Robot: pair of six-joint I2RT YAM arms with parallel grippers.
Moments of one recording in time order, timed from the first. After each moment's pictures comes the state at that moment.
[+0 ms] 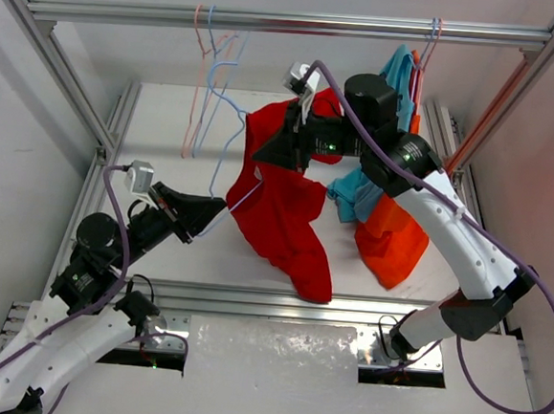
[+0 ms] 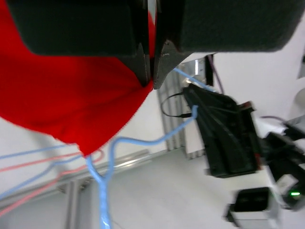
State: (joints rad) left arm -0.56 0.44 0.69 -0.11 0.18 -0.59; right arm 0.71 1.50 1.79 -0.53 -0.65 0.07
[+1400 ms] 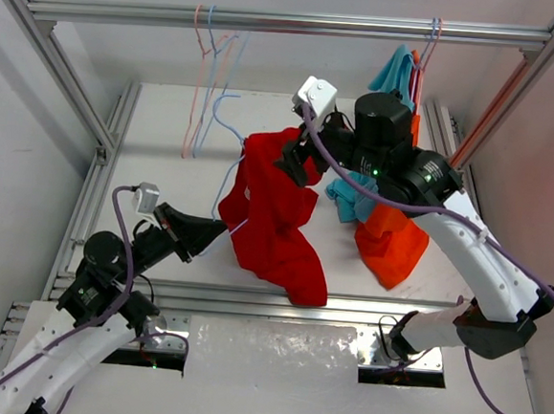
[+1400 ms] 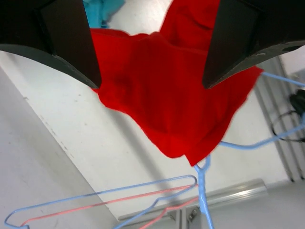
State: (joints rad) left arm -0.56 0.28 0.50 -0.11 0.26 -0.62; right arm 0.76 1.39 1.74 -0.65 -0.19 -0.25
